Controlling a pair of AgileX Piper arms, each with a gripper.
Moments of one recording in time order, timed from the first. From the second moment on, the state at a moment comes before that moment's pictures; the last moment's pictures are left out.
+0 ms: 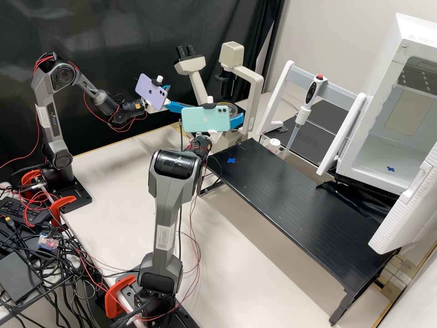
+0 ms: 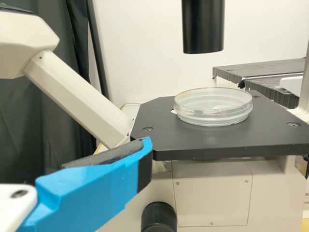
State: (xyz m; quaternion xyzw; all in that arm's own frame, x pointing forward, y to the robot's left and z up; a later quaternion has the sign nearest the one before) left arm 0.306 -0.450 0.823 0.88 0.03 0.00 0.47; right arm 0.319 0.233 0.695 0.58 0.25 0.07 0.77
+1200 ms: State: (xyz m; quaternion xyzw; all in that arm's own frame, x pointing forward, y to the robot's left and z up) left arm 0.306 -0.450 0.823 0.88 0.03 0.00 0.47; right arm 0.435 0.266 0.619 0.63 0.26 -0.05 0.73
